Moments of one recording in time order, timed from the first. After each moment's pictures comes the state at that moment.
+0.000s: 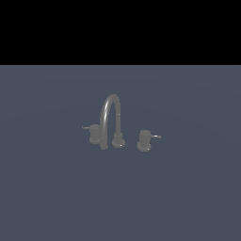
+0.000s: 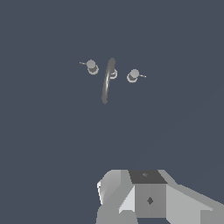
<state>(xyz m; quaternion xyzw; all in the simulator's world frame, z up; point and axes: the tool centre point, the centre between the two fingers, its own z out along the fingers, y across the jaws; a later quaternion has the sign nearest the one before) -0.255 -0.004 0.487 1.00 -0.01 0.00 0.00</state>
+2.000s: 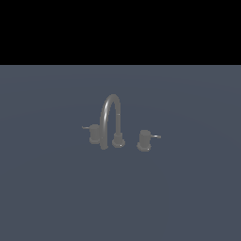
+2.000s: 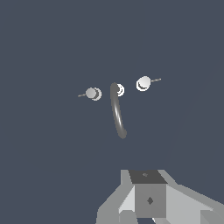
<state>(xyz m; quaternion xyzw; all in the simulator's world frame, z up) -0.134 0.002 0.402 0.98 -0.20 -0.03 -0.08</state>
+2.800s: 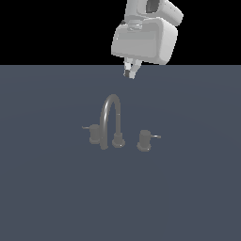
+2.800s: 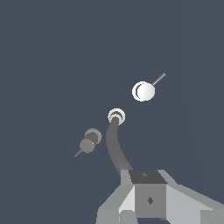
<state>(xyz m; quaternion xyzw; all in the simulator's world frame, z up) -0.044 -0.025 0.266 0.87 -0.47 -0.06 -0.10</state>
